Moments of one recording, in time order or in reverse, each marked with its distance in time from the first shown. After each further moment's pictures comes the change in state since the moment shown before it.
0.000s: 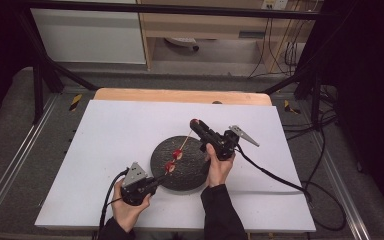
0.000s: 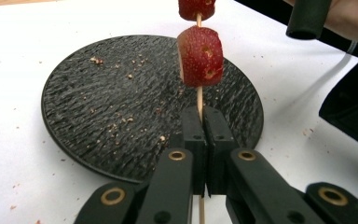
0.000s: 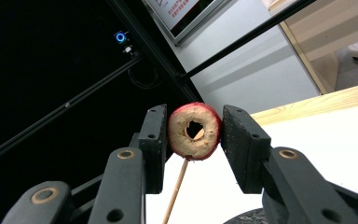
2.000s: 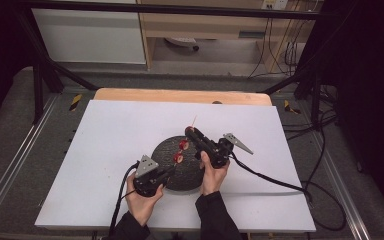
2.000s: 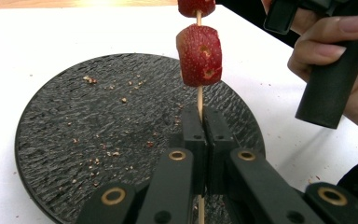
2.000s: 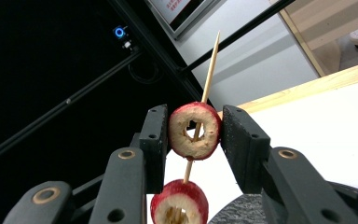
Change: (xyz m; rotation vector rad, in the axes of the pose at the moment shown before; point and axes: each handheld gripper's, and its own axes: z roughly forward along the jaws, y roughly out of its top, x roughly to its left) left arm -0.010 0.018 0.027 -0.030 0.043 -0.075; right arm 0.005 -0.026 -0.003 0.018 -0.005 0.024
